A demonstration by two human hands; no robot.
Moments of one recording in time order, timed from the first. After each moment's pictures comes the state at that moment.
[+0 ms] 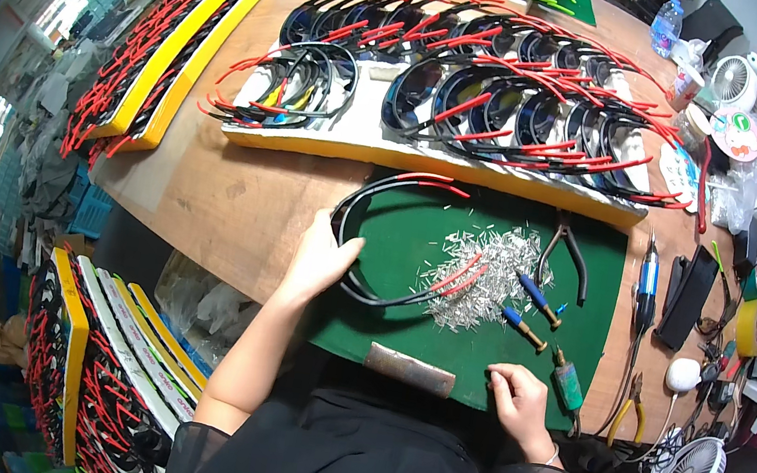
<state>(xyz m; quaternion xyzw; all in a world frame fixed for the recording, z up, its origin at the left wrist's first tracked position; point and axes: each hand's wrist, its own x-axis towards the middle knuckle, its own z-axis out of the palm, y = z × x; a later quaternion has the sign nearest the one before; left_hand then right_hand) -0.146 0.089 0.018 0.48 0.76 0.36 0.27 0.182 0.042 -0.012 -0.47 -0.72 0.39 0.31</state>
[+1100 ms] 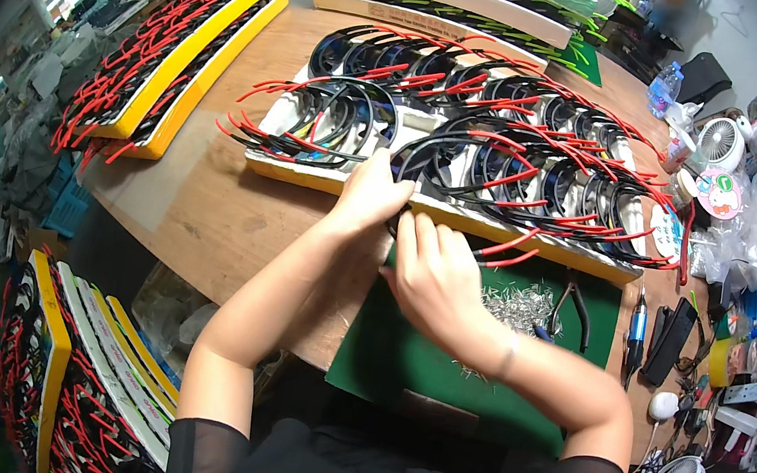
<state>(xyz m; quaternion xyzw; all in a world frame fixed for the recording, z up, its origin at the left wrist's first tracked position) -0.210 0.207 0.058 0.55 0.70 0.40 0.20 -0.050 0.158 0.087 -0.26 -0.92 -0.15 0.24</state>
